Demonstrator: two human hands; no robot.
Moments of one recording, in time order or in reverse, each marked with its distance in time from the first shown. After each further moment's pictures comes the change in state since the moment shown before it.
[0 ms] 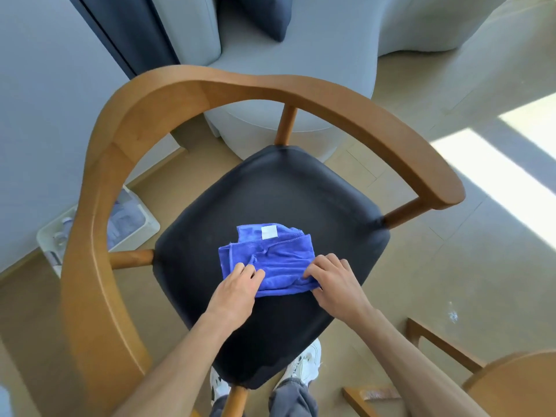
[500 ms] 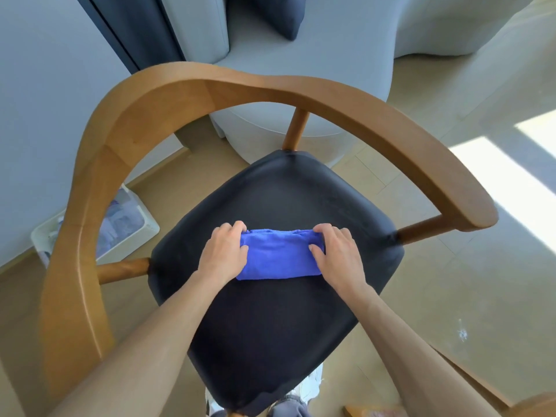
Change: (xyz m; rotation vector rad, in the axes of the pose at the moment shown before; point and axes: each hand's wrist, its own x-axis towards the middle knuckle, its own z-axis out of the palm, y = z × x) left_hand 0.083 -0.043 -0.041 -0.257 0.076 -0.360; right_hand 0.085 0.009 -0.005 0.114 0.115 0.319
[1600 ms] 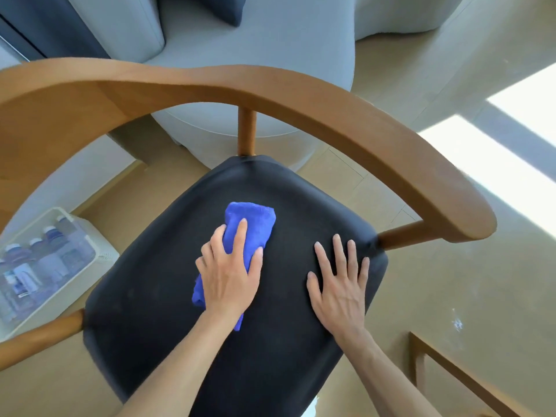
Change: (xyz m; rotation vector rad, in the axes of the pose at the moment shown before) left_hand 0.040 0.063 0.075 0.050 0.311 0.094; right_hand -0.010 0.086 0.051 -0.307 0.176 0.134
